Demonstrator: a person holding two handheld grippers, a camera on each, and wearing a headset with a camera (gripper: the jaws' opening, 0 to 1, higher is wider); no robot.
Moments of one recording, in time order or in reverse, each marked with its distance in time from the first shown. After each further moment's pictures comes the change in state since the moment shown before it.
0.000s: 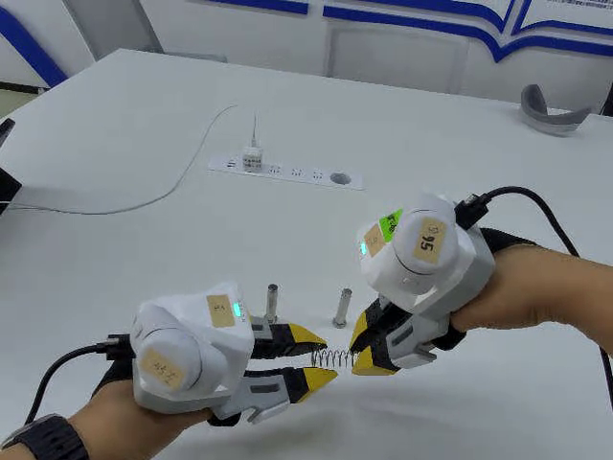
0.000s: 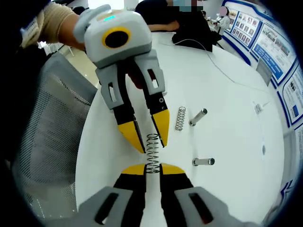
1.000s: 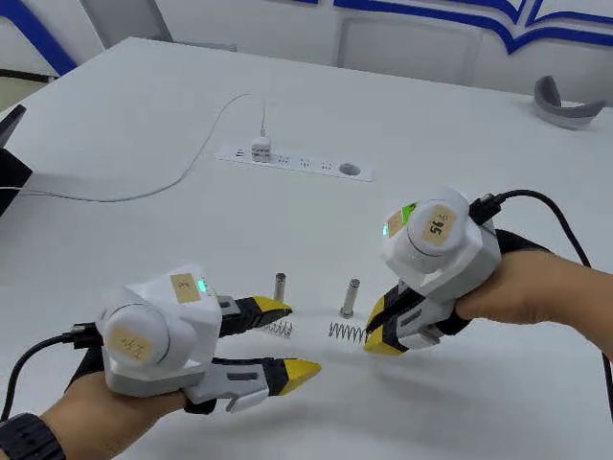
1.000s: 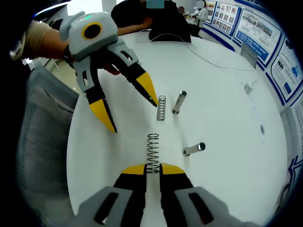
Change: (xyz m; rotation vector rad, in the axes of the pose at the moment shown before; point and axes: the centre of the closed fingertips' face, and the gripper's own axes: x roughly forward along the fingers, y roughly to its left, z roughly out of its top) left arm -0.018 0.019 -0.012 -0.126 -0.004 0.094; right arm 0.007 -0.022 -0.019 0.153 -0.025 -0.058
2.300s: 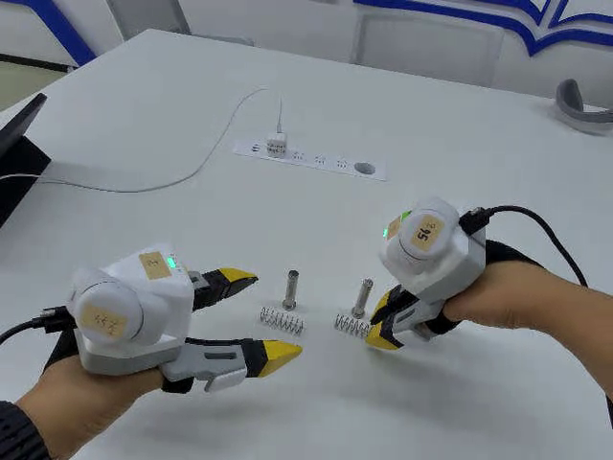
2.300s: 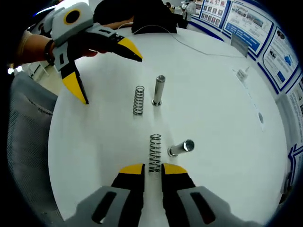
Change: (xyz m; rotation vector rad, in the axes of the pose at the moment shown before) left arm -0.033 0.042 -0.008 -0.058 -0.011 0.152; right arm 0.036 -0.035 -0.015 0.094 0.027 -0.072
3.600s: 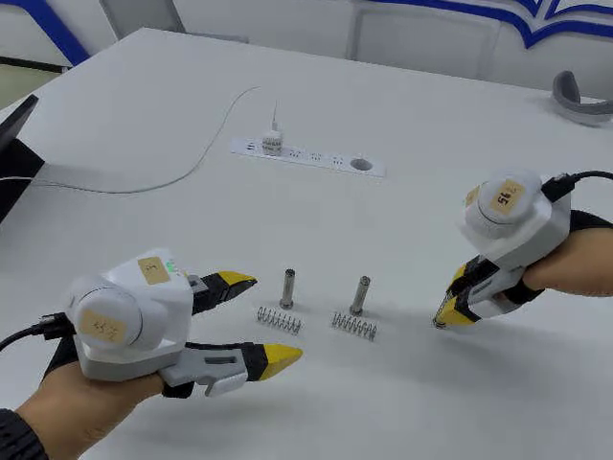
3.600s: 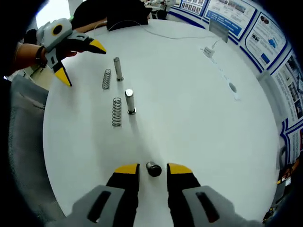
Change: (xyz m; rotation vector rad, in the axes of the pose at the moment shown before) left arm 0.004 -0.002 -0.005 -0.006 0.007 -0.007; right arm -0.061 -0.049 -0.057 0.114 0.070 -0.118
